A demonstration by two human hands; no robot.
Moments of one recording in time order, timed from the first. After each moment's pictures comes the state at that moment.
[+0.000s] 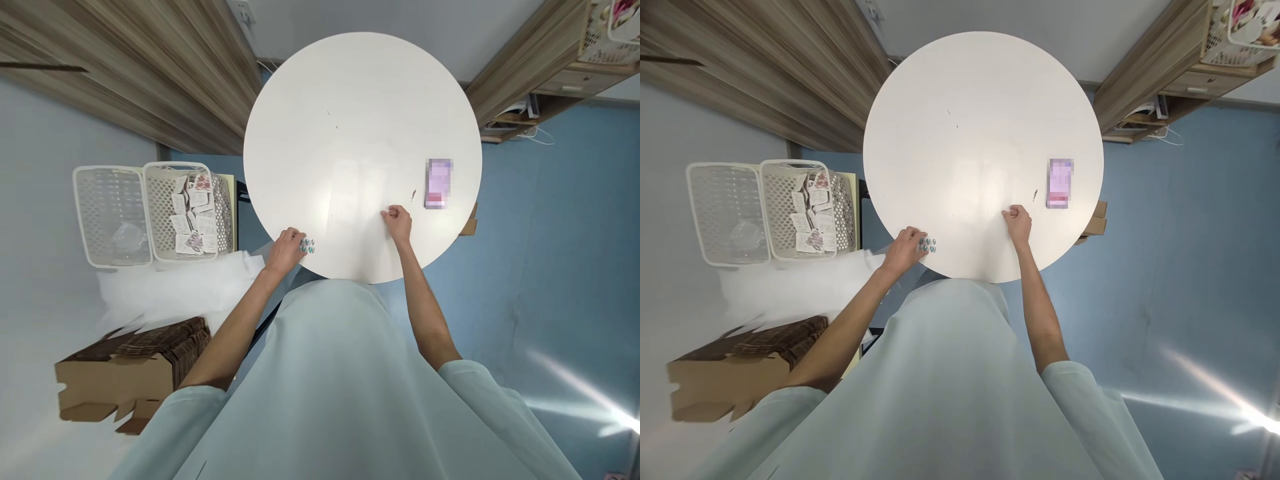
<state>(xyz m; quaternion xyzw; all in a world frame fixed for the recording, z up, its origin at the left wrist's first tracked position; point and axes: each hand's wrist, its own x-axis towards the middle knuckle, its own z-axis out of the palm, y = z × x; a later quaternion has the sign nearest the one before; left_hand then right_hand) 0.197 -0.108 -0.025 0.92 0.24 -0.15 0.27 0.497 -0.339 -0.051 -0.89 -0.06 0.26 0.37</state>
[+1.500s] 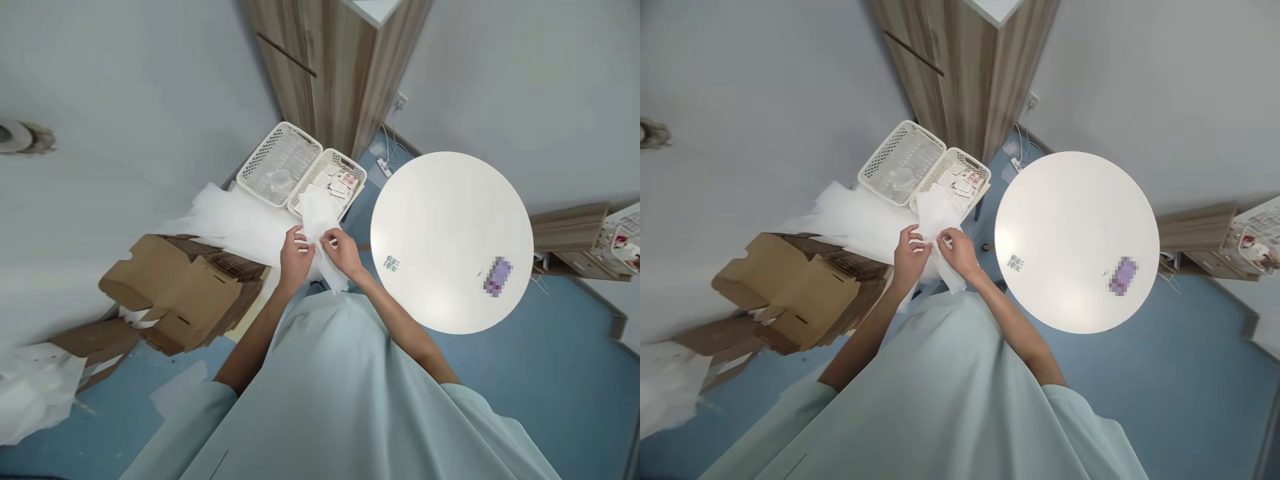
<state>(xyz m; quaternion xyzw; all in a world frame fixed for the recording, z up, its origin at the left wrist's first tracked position) -0.050 -0.075 0.057 0.60 0.61 0.31 0.42 0.113 -0.092 0.068 -0.65 -0.55 0.39 0.34</state>
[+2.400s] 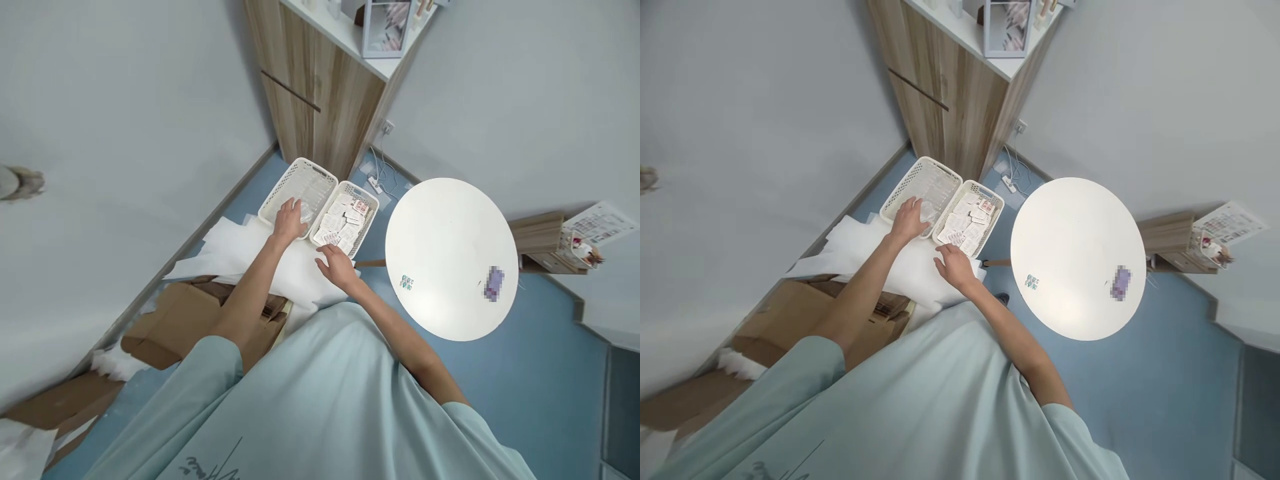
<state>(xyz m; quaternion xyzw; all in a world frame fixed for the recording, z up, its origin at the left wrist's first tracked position) -0.113 0.176 -0.004 0.81 0.51 0.10 0.27 0.020 -0.015 0.066 -0.67 -0.66 0.30 0.16</state>
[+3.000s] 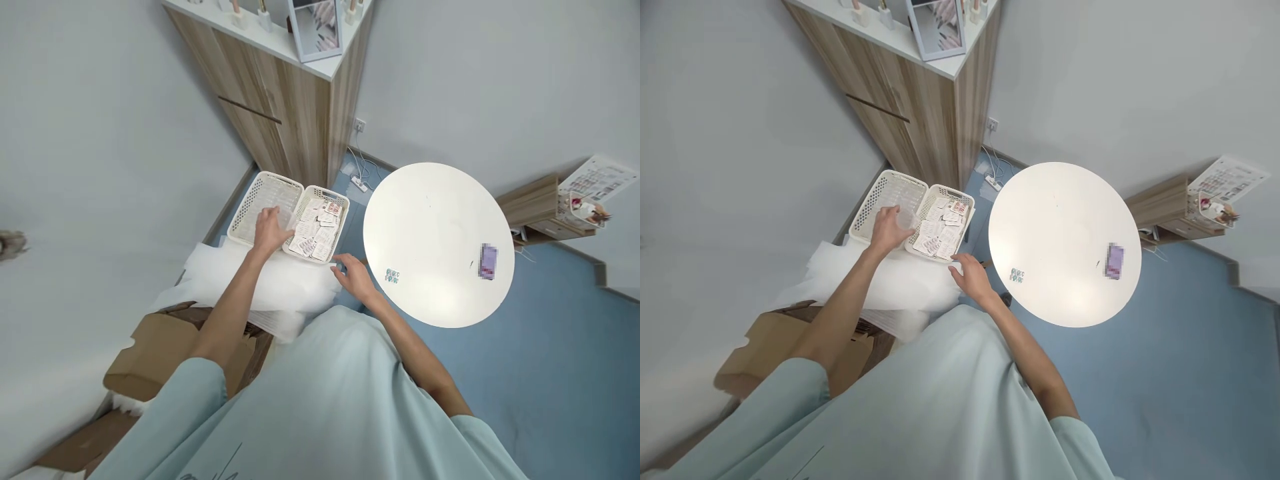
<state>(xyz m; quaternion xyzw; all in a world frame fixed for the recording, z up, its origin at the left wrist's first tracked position) -0.063 0.158 0.036 0.81 0.51 0.13 0.25 0.119 -0.097 0.087 -0.71 -0.54 0.32 0.32</state>
